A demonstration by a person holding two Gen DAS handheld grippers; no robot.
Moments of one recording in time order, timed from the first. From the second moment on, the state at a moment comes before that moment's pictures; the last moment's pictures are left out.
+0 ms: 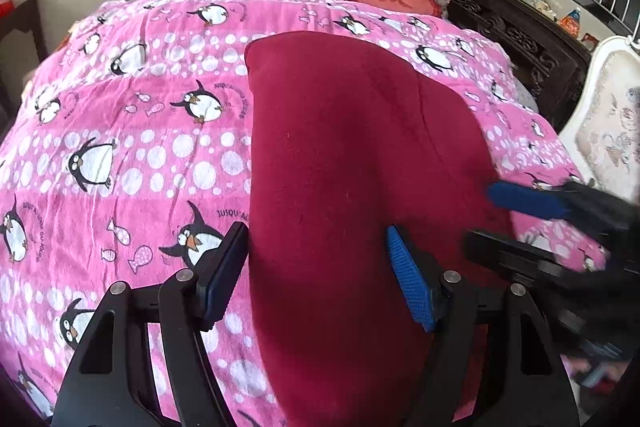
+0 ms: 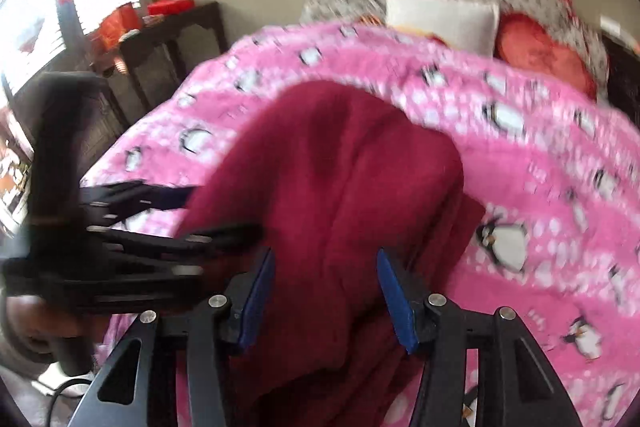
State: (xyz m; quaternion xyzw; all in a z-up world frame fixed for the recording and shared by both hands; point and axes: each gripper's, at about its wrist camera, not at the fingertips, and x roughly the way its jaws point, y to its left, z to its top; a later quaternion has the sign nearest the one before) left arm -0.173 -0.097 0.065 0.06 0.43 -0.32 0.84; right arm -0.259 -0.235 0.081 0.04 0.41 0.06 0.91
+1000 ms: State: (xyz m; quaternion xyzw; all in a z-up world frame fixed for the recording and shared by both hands) left arm -0.186 0.043 0.123 0.03 0.41 -0.30 0.86; right arm -0.303 -0.244 0.094 0.09 0.40 0.08 0.91
